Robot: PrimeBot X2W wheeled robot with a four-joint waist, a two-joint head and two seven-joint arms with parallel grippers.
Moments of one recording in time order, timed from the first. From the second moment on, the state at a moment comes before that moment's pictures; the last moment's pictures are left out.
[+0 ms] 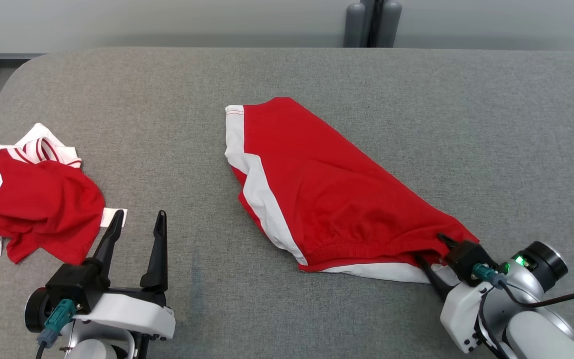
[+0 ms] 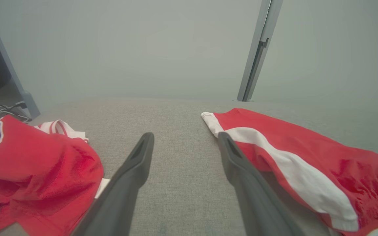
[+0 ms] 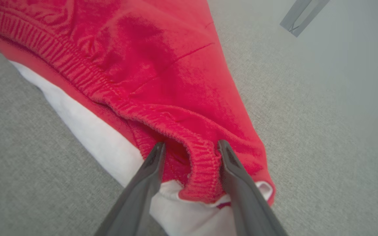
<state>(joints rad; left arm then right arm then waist) -0.10 0.30 -0.34 0.07 -0.50 0.18 -0.24 -0.29 -0.36 0.53 0.31 0.10 0.13 0.09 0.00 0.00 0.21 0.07</state>
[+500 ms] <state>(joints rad) -0.13 0.29 -0.32 0.11 -0.49 0.15 -0.26 -0.34 -0.26 0.32 0.29 0.33 0.13 -0.02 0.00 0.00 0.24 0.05</state>
